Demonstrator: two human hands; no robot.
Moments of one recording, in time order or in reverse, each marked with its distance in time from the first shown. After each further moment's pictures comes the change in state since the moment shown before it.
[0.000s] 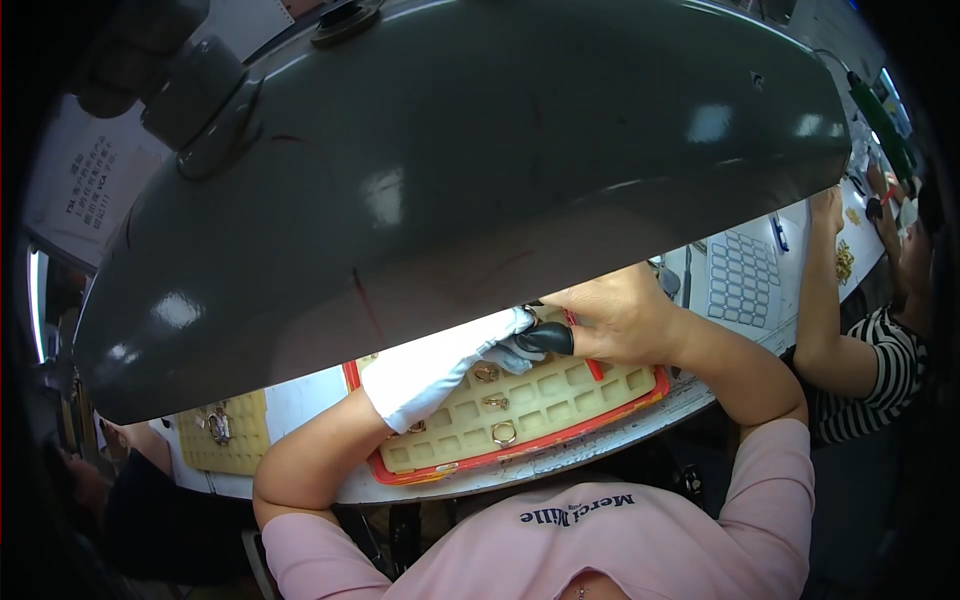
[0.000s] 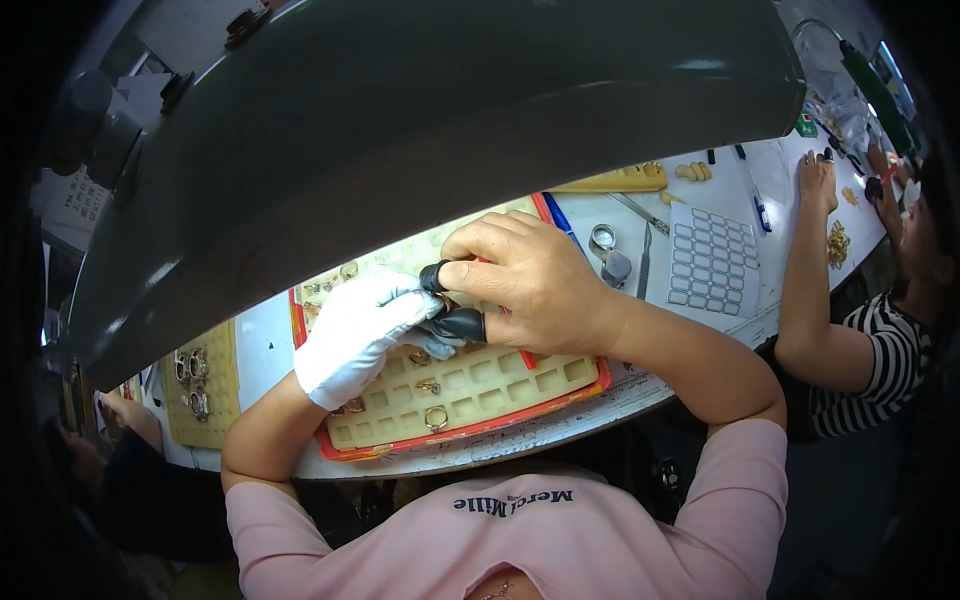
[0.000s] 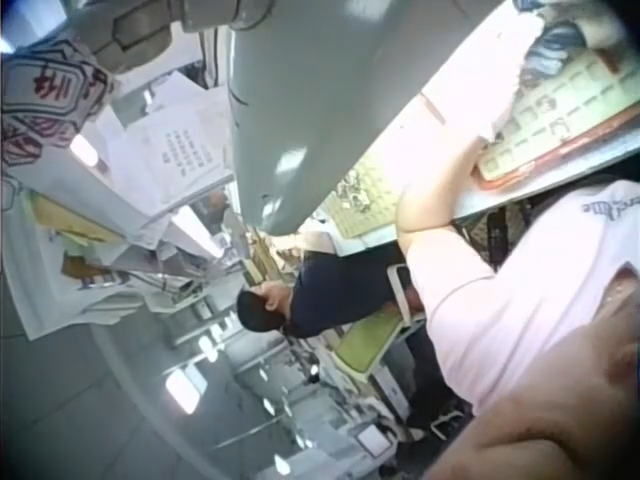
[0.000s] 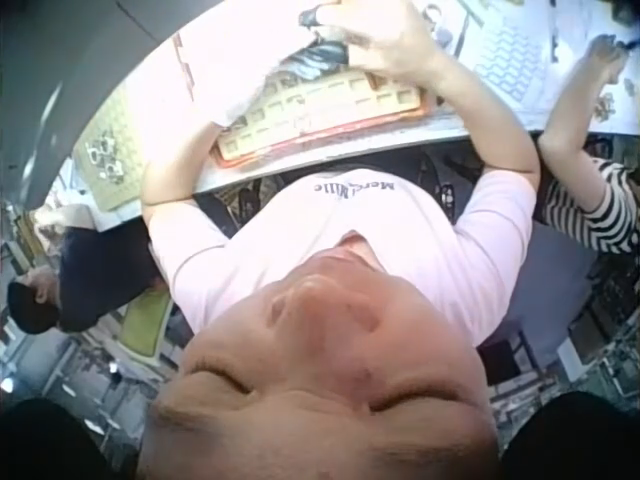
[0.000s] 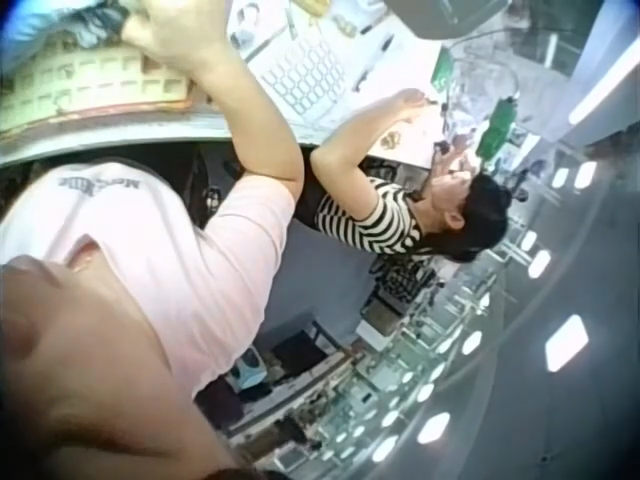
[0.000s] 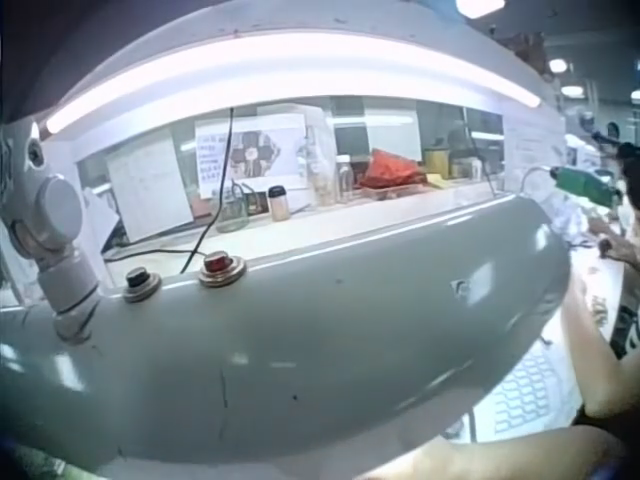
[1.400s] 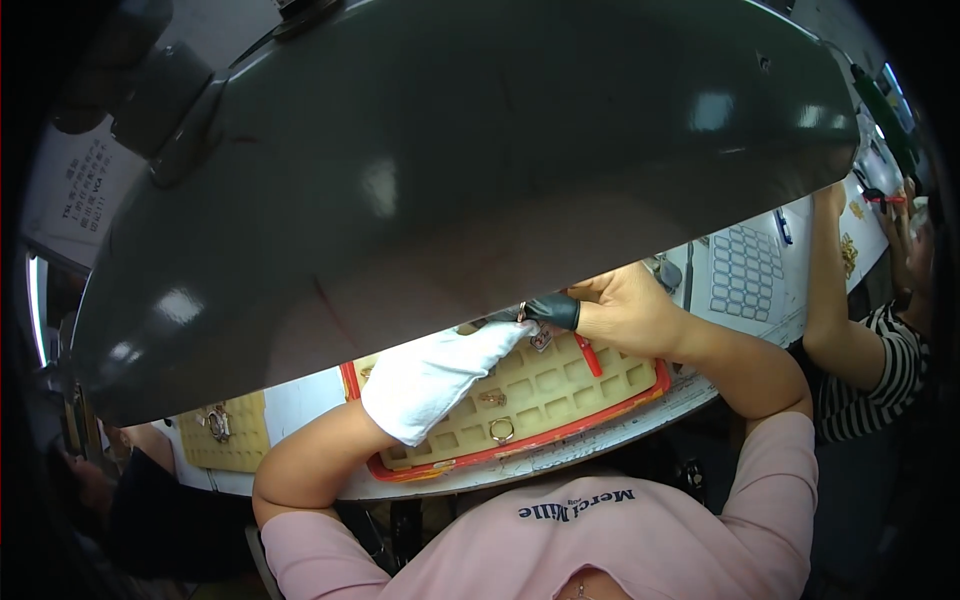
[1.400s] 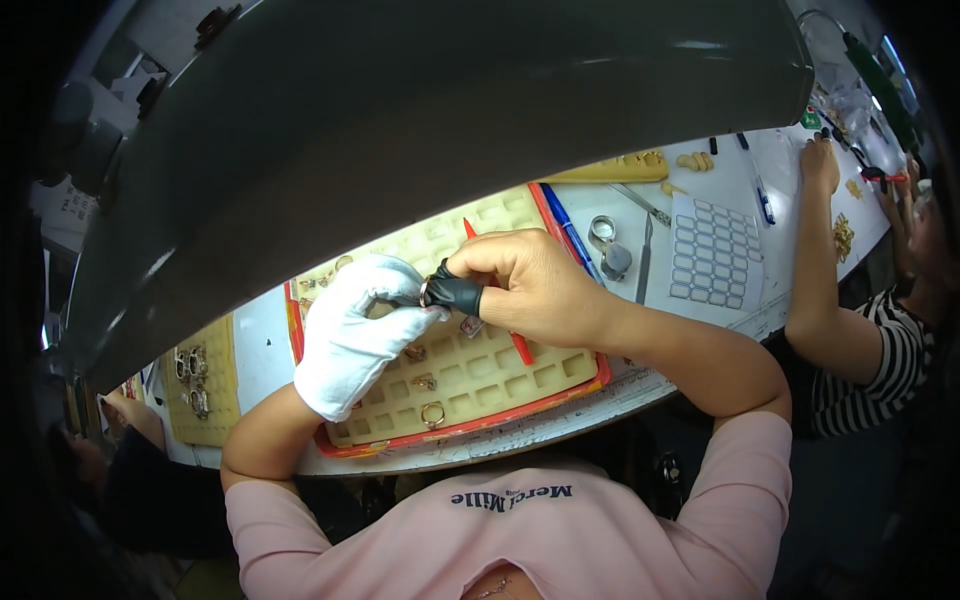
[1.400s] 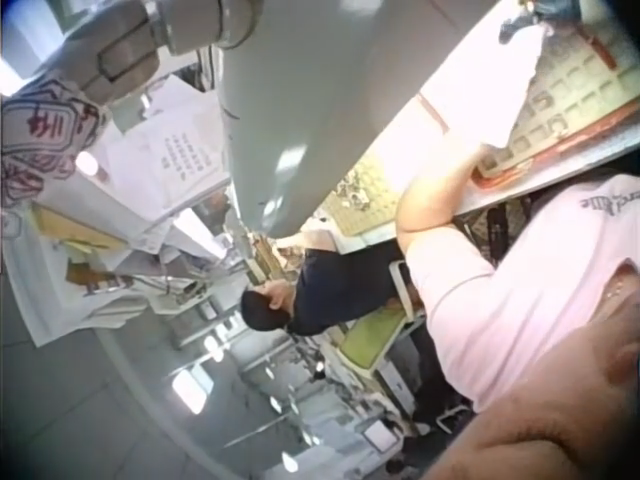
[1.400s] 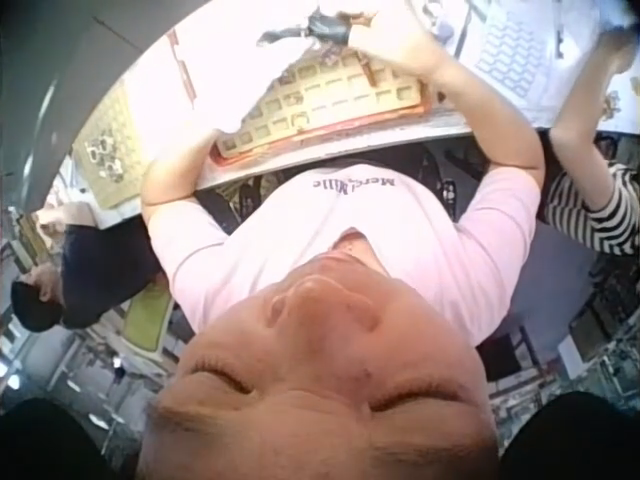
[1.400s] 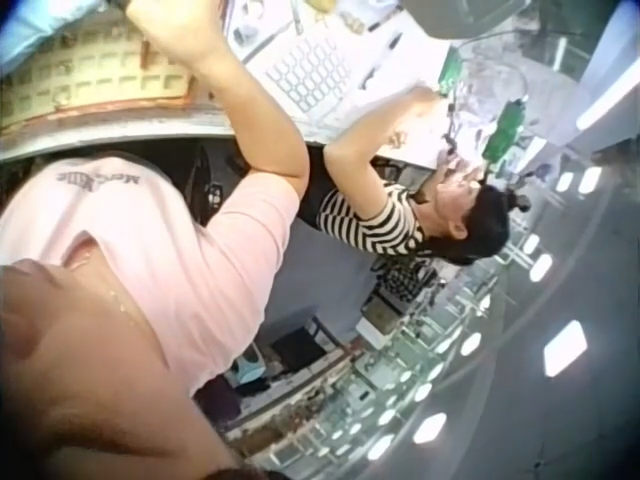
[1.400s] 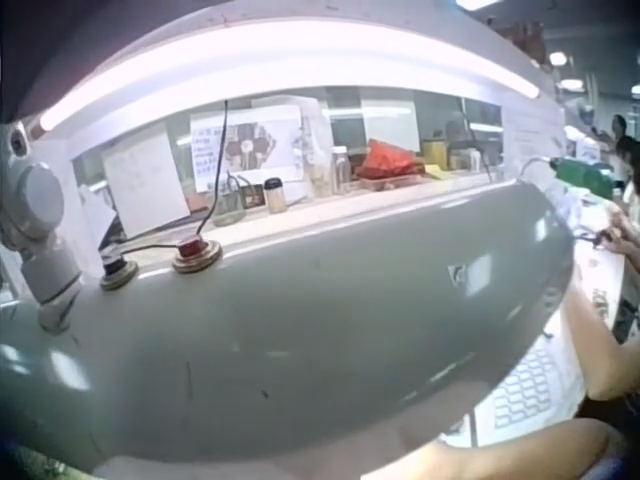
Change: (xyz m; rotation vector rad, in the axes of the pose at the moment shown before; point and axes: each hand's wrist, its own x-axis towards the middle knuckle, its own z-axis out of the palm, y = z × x) left_hand -0.006 -0.009 0.002 0.544 0.128 0.597; right_hand -0.003 -0.009 0.005 0.765 -0.076 0.652
